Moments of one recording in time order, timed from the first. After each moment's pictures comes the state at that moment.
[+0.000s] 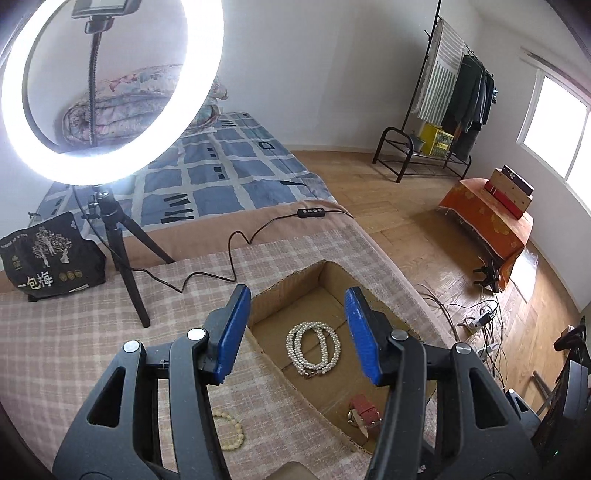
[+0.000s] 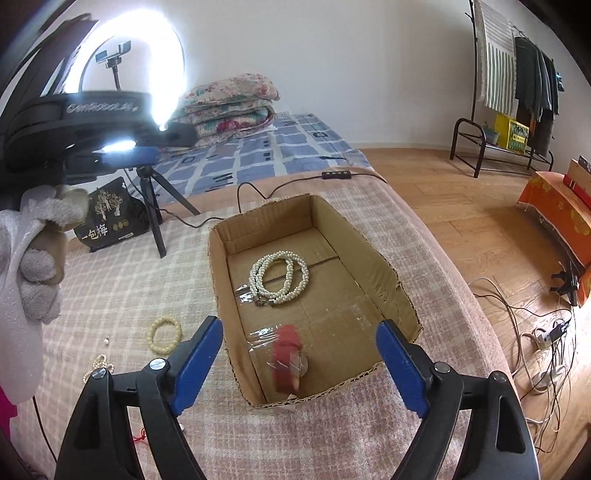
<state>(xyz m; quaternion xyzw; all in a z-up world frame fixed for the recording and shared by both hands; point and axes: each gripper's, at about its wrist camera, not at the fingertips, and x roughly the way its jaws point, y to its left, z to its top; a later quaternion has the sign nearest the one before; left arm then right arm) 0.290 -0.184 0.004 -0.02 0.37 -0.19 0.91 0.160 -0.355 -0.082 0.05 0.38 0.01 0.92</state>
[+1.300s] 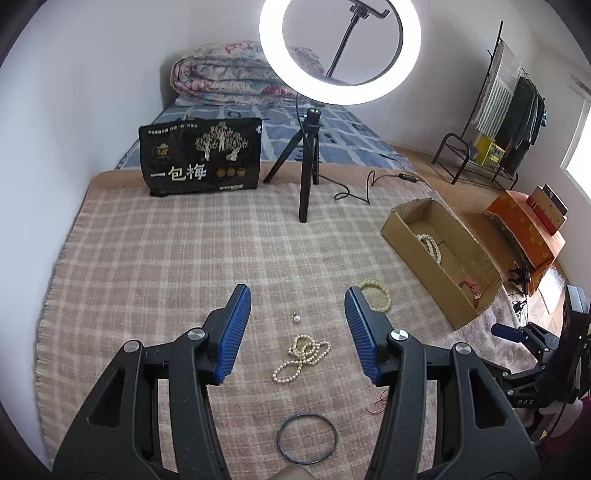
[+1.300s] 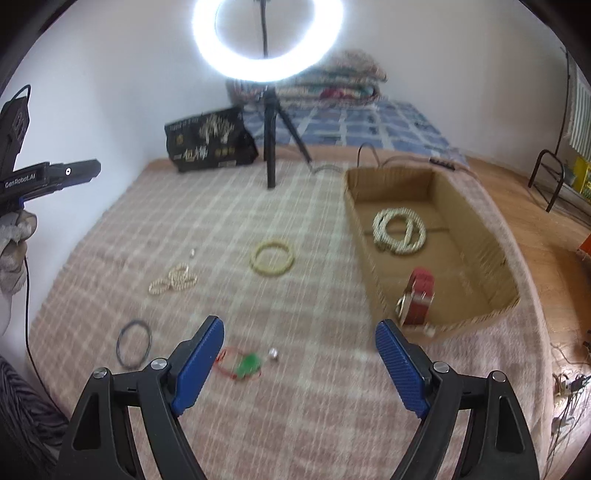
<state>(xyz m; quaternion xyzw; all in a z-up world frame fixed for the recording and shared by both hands) 0.148 0.046 -0.044 -0.07 0.41 -0.09 0.91 0.101 -0.266 -0.117 -0.03 0.43 0.17 0.88</state>
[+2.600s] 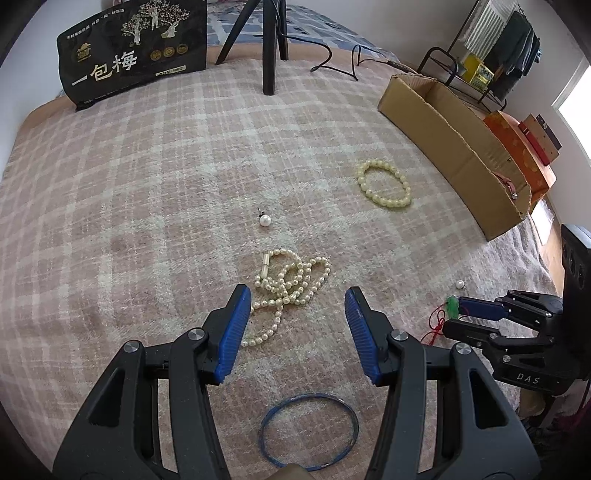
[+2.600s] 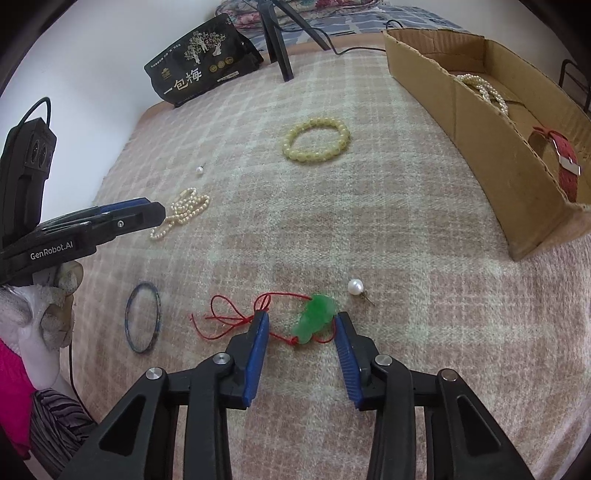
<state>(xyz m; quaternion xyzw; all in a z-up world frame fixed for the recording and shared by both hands) 0.180 0.003 -0.167 -0.02 0.55 -0.16 0.82 0.127 -0.217 -0.202 0.05 0.56 0.20 0.81</state>
